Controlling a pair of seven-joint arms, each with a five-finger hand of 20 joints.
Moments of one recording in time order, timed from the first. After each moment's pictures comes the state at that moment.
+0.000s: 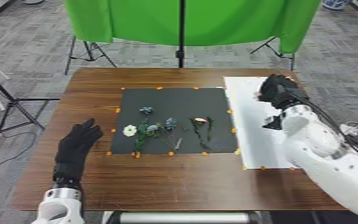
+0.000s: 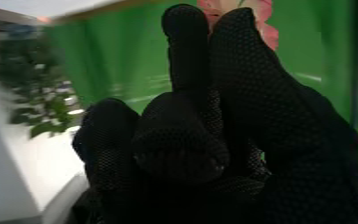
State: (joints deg) left arm 124.3 -67.8 -90.4 -116.6 52.7 15.4 13.5; right arm -73.2 -37.0 52.2 -101.3 -118.4 13.9 29.0
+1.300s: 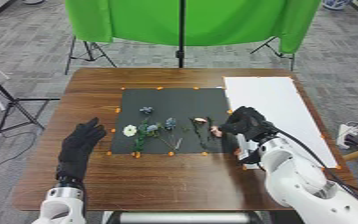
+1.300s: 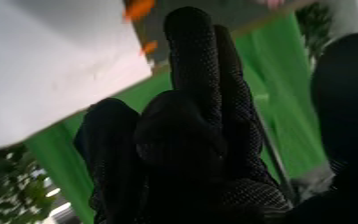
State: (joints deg) left arm 123.8 -68.0 -89.9 -116.5 53.1 14.2 13.0; right arm -89.6 -42.3 58.3 -112.0 -114.2 11.6 25.1
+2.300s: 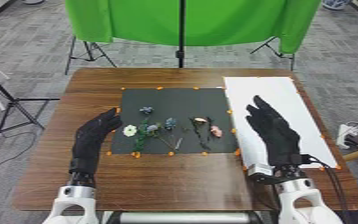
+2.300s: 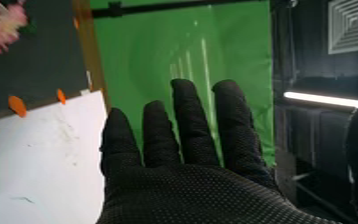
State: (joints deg) left arm 122.2 -70.5 -86.2 -117.8 67.4 10.0 19.7; right arm -119.4 -63.1 84.4 -116.1 -60.9 8.3 -19.5
